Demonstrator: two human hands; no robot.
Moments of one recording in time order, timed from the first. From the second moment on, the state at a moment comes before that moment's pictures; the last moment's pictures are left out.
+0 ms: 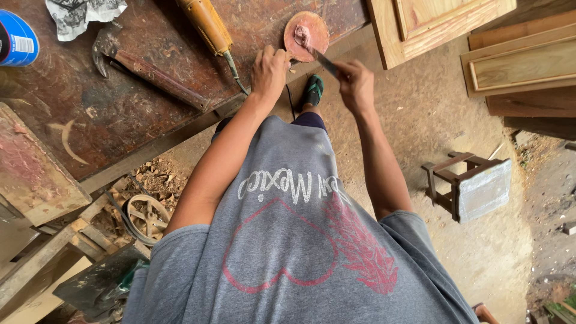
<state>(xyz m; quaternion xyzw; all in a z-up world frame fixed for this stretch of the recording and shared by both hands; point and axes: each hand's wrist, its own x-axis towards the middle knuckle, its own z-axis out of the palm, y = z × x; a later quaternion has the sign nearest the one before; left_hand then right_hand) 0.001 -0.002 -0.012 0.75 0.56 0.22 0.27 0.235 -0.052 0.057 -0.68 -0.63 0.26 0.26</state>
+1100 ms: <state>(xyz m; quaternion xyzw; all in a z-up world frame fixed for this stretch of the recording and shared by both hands) 0.006 -0.001 -0.019 0.75 0.57 0.22 0.26 0.259 -0.022 0.061 -0.60 -0.72 0.27 0.23</state>
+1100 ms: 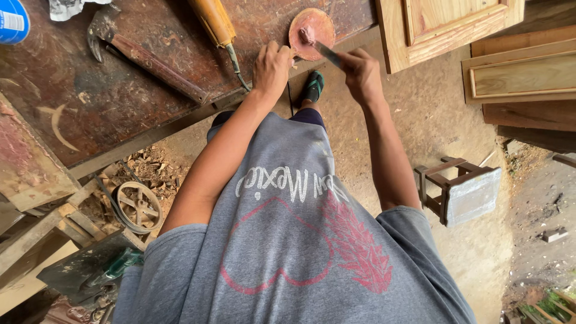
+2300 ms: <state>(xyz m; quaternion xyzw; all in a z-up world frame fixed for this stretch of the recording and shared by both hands) 0.004 -0.002 -0.013 0.76 0.56 0.24 0.23 0.241 -0.035 0.068 -0.68 -0.62 0.22 0.31</state>
